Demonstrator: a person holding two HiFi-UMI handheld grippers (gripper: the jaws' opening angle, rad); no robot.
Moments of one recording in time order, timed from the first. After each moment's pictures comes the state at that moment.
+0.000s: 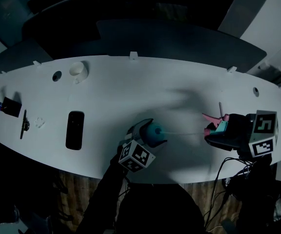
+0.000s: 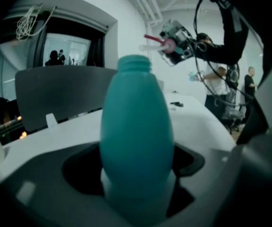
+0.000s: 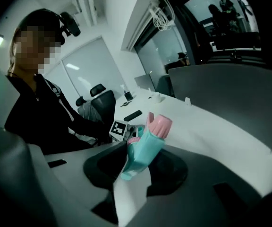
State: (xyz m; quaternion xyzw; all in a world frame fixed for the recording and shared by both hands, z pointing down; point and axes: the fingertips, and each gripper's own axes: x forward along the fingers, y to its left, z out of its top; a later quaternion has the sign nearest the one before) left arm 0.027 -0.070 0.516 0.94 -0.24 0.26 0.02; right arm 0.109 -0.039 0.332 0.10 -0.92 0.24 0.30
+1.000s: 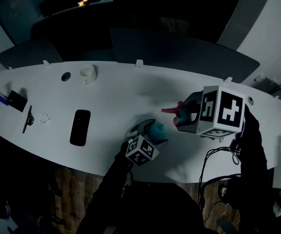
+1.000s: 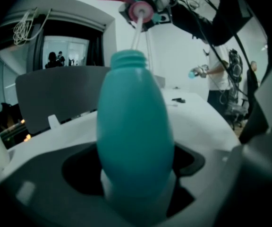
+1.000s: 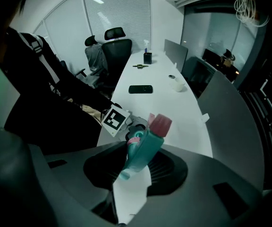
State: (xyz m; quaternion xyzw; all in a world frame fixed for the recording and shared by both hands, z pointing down) left arm 0.028 -0.069 0.517 0.93 -0.25 0.27 0.01; right arm 0.016 -0.050 0.332 0.00 -0.82 0.02 0.57
